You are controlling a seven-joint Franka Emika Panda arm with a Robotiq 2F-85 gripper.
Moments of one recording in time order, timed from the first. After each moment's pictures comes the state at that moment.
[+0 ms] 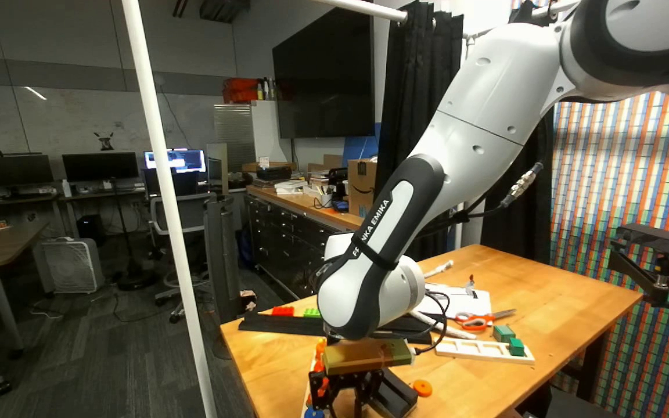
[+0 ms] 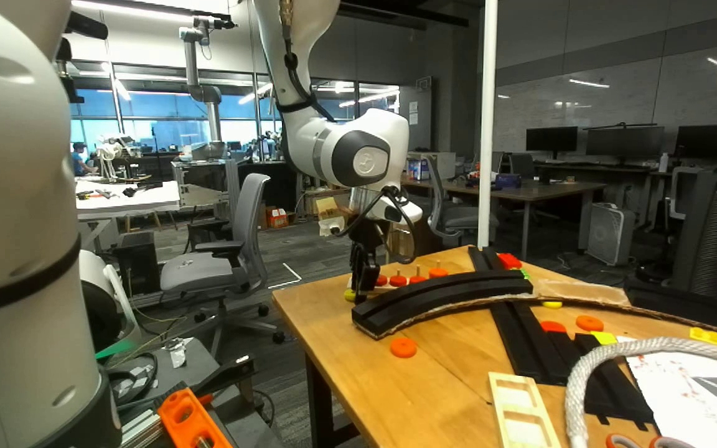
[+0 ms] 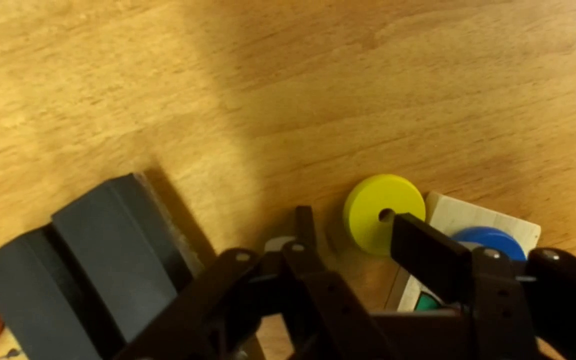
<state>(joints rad) 0.19 0.31 0.09 -2.39 0.27 2.64 0.55</state>
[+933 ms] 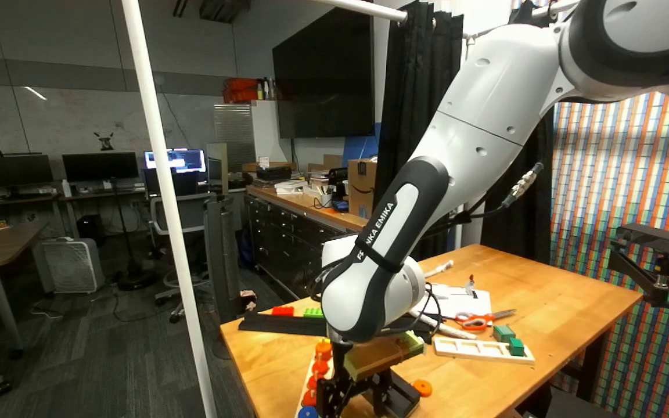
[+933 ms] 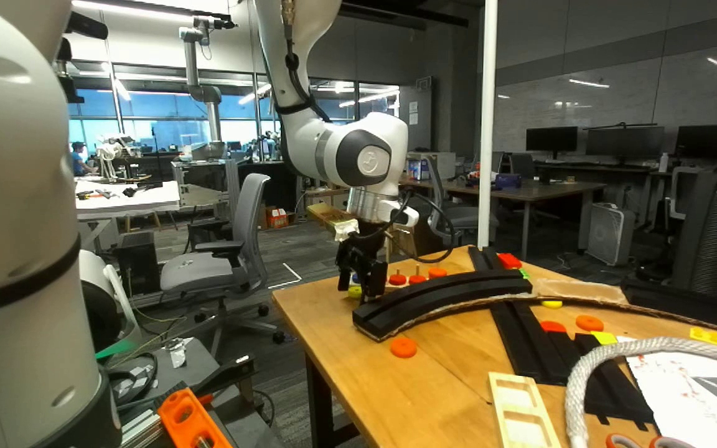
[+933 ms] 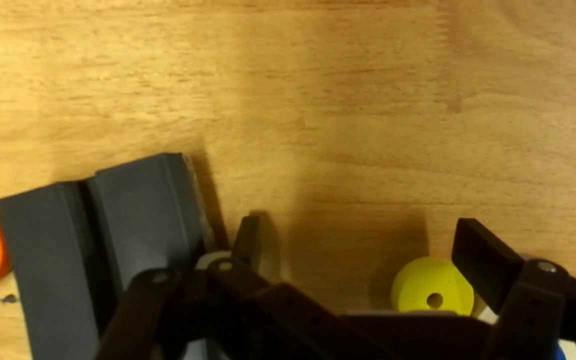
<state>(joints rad) 0.19 0.31 0.09 -2.39 0.19 2.54 0.31</state>
